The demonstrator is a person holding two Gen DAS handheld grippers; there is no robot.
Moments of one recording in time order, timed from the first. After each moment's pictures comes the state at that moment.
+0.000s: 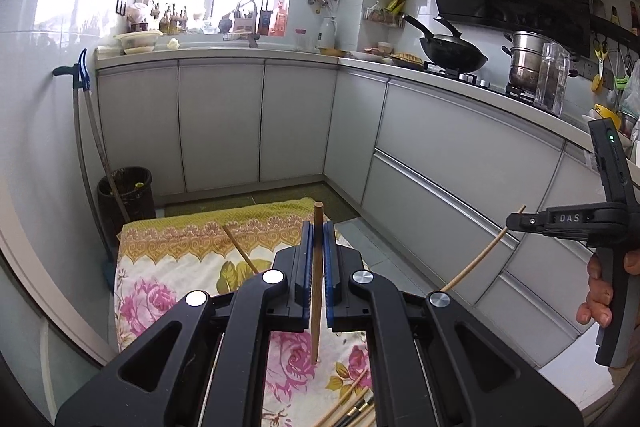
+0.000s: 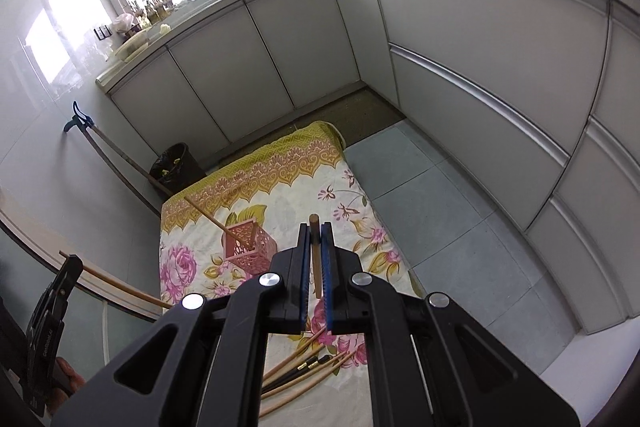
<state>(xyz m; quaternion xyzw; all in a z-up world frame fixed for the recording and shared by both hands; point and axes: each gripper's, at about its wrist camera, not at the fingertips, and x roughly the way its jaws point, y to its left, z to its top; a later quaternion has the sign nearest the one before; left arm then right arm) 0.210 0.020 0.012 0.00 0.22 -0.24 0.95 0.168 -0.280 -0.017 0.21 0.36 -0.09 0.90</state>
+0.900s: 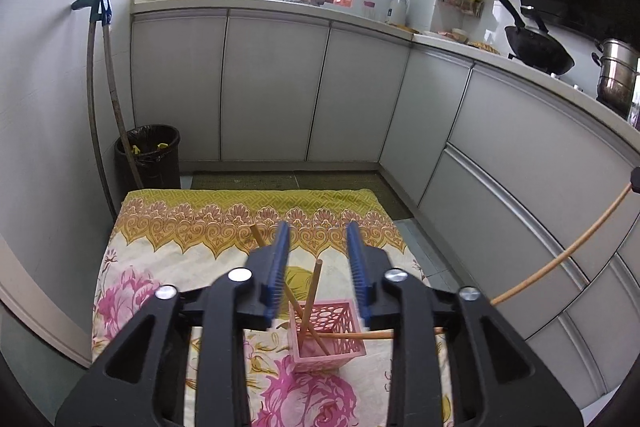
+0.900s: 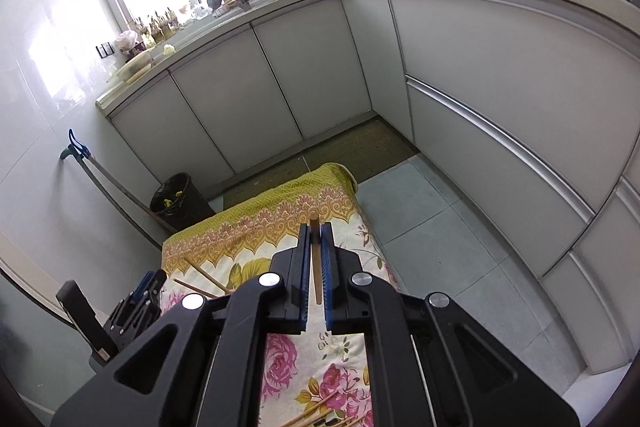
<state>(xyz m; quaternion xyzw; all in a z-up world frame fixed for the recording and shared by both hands) 0.347 0.011 -0.071 -0.05 0.26 -0.15 0.95 0.257 -0.294 0.009 0.21 0.32 -0.08 0.92</state>
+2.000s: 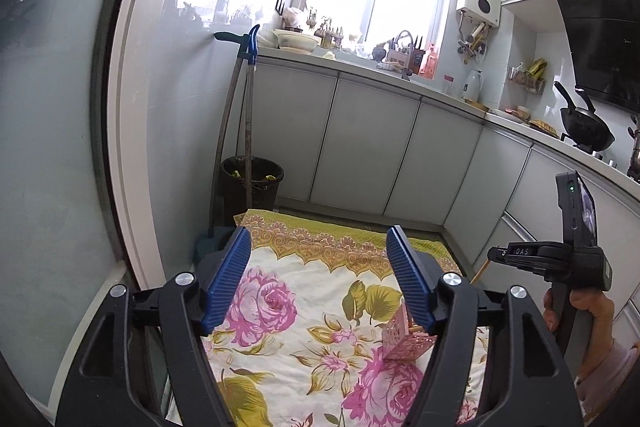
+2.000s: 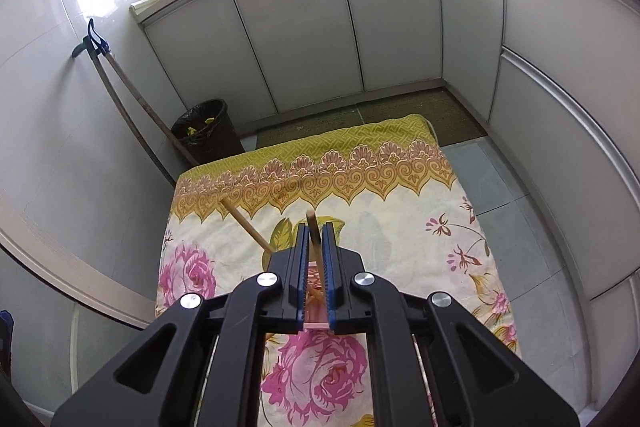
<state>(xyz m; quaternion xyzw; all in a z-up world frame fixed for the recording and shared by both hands) 0.227 0.146 -0.043 -0.10 0.18 0.00 0.98 0.366 -0.139 -0.103 0.13 0.39 0.00 0.91</state>
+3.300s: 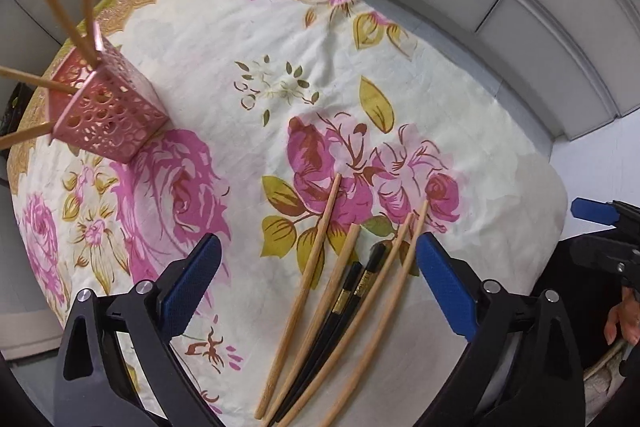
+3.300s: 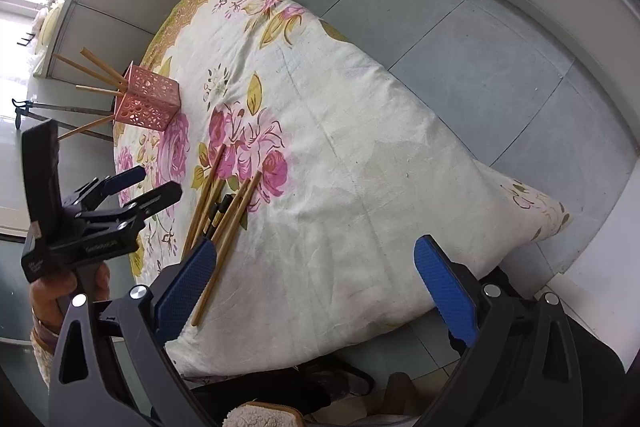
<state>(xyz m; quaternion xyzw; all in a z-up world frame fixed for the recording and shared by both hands) 0.256 -0.139 -0.270 0.28 0.58 -0.31 0.70 0.069 -0.310 -0.293 0.39 0.53 -0.06 0.75</state>
